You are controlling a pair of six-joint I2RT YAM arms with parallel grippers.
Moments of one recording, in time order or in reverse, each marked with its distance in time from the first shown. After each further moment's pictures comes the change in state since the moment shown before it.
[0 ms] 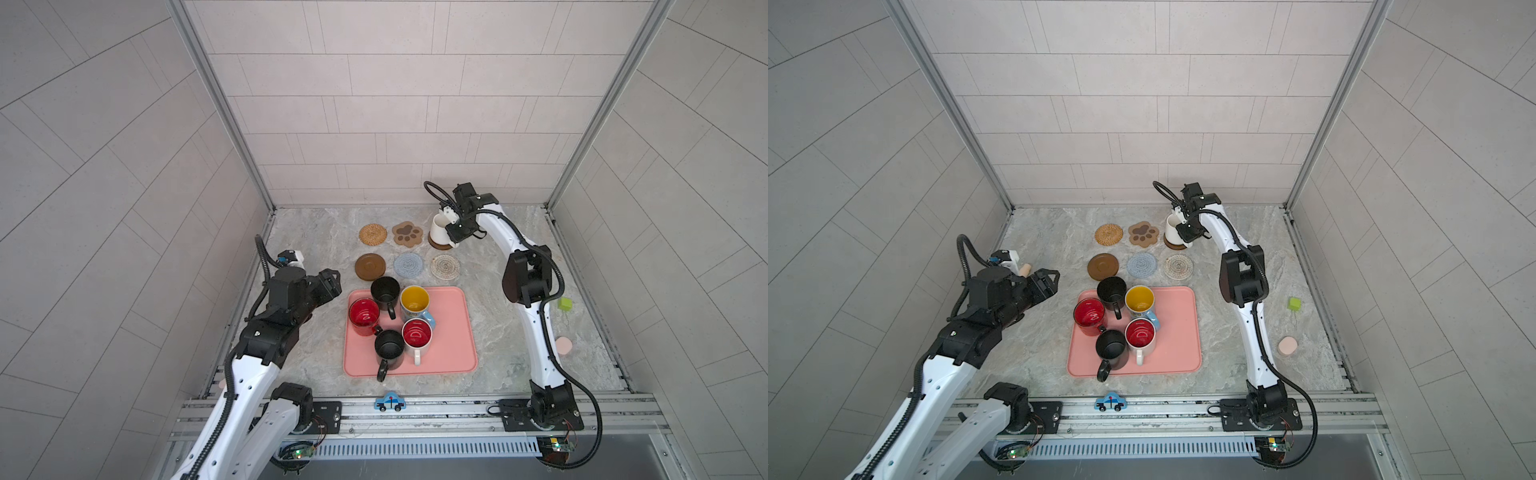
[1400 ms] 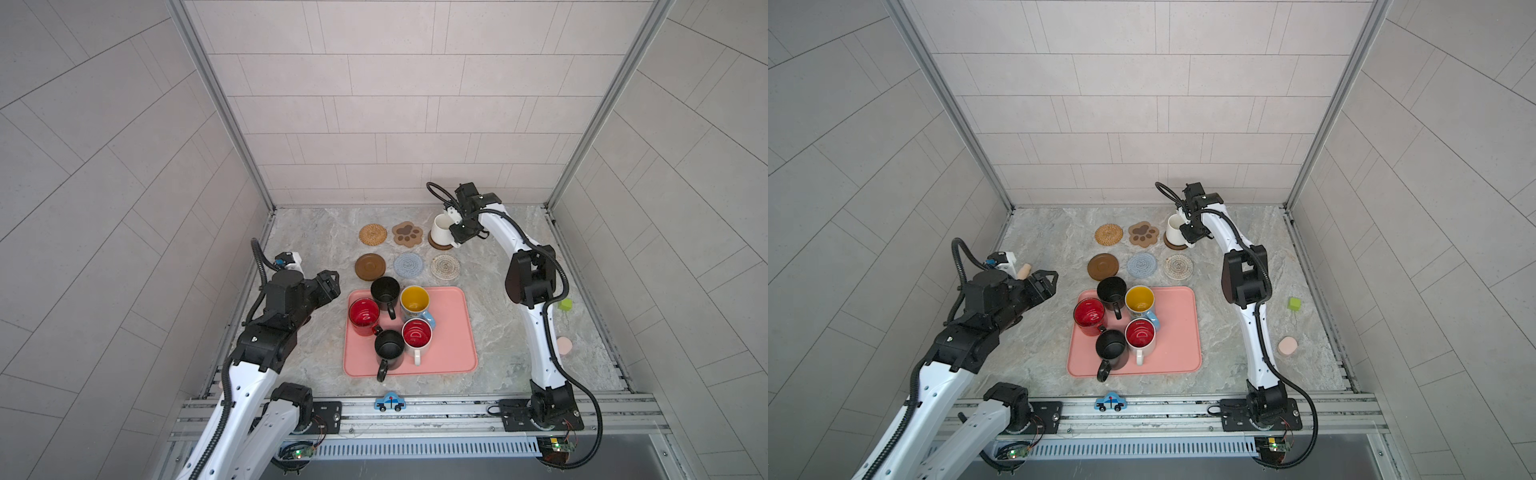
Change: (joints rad) left arm 0.000 -0.037 -0.008 -0.004 -0.001 -0.008; right arm -0.006 -0.045 -0.047 -0.006 0.086 0.010
